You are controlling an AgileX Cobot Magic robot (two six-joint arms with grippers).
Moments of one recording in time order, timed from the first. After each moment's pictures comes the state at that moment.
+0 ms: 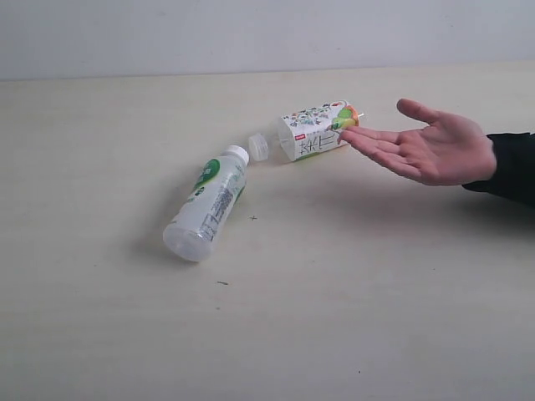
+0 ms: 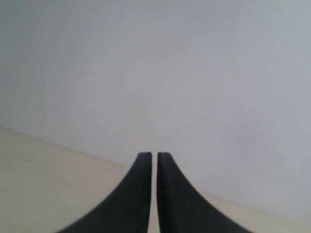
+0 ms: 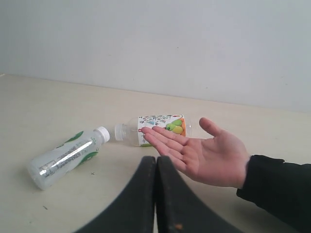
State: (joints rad) left arm 0.10 0.40 -0.21 0.04 -0.17 -0.44; right arm 0.22 0.10 -0.41 0.29 0.64 -0.21
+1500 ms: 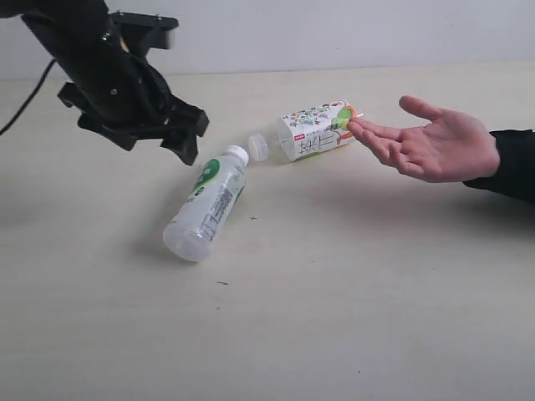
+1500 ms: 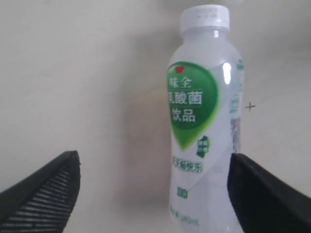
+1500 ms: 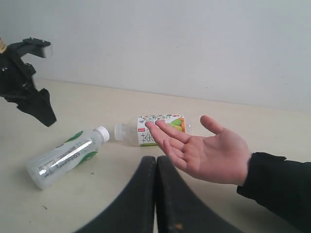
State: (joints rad) left arm -0.37 1.86 -1.38 -0.03 0.88 -0.08; right arm 0.22 0.10 -0.40 0.29 0.64 -0.21
